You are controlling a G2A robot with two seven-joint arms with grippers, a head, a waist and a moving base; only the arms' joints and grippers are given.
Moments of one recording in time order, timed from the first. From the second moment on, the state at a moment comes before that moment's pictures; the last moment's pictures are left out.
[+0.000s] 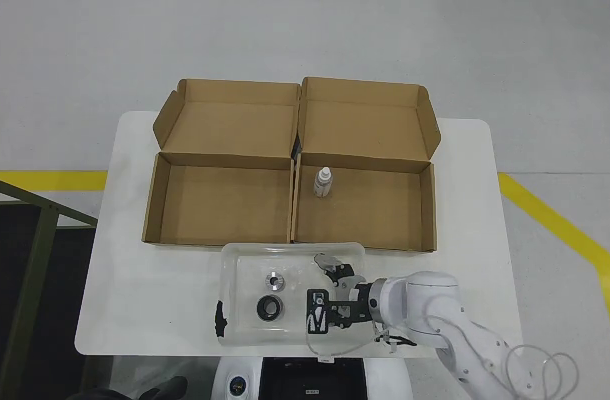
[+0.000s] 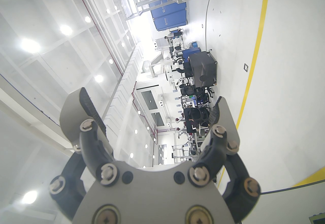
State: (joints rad) left arm -0.29 -0.19 -0.48 -1.38 1.96 -0.31 0.15; right arm -1.32 -1.10 0.98 -2.03 -1.44 -0.86 0.68
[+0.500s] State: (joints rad) left arm -0.29 -0.19 -0.48 -1.38 1.96 -0.31 0.15; right arm -1.30 -1.10 0.92 -2.00 -1.49 -0.87 0.75
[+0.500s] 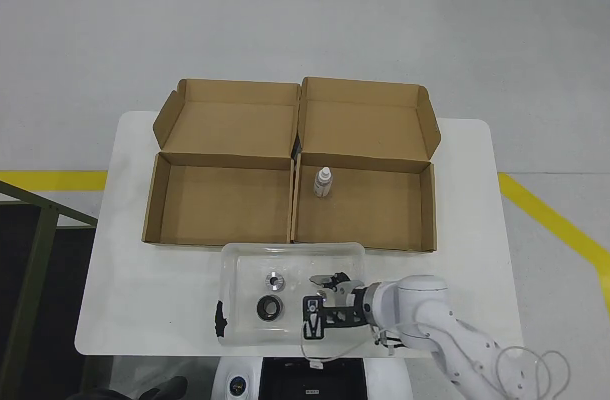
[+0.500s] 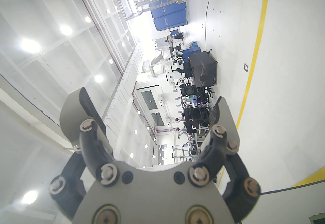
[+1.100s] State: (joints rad) left arm -0.29 -0.19 -0.48 -1.38 1.96 -0.31 0.15; right arm -1.28 -1.10 0.88 -1.99 -1.50 -0.85 0.77
